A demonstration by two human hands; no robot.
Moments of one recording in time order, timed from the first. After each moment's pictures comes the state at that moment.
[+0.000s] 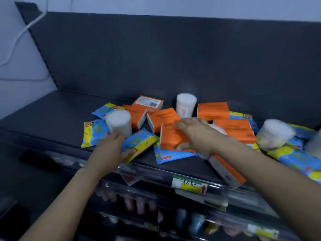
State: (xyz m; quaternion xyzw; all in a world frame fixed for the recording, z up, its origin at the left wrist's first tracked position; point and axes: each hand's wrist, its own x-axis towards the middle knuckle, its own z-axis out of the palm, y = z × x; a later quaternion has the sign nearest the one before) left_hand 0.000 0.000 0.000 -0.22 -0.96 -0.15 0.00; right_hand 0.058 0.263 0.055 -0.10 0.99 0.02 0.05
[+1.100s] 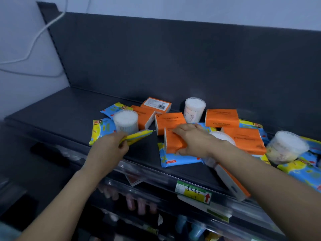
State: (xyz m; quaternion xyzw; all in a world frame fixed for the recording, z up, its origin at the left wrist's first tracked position) left_hand 0.014 -0.006 0.022 -0.19 -0.94 -0.23 0.16; right_hand 0.031 0.255 0.042 -0.14 0.99 0.01 0.06
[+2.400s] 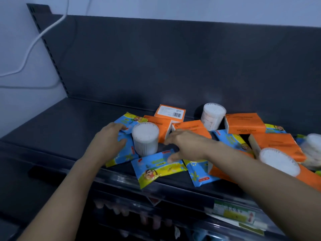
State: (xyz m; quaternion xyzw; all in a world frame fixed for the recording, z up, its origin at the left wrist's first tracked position) left_hand -0.106 -0.066 0.022 -0.20 -0.95 -0.25 0.05; right_hand -0.036 0.172 0.044 -0.16 0.98 -0.03 0.09
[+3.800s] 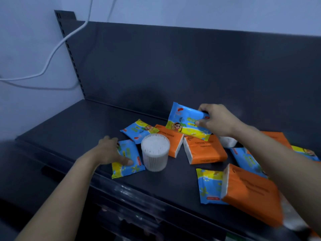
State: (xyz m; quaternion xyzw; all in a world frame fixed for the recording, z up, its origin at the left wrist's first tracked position) left_hand -0.152 -0.091 0.007 -0.05 -0.96 -0.19 -0.18; right_hand -0.096 0.229 0.096 -0.02 0.97 -0.21 -0.07
